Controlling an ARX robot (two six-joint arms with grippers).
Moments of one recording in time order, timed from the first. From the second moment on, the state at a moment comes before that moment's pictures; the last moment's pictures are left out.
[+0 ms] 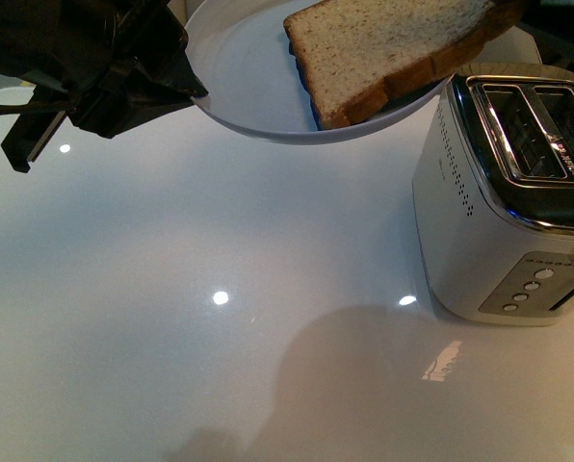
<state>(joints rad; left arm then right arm) -0.35 1.70 0.93 0.06 0.21 -0.92 0.30 1.43 0.69 0.43 -0.14 0.75</state>
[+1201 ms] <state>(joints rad) -0.35 1.70 0.93 0.06 0.21 -0.92 0.24 1.45 0.62 0.55 0.31 -0.02</state>
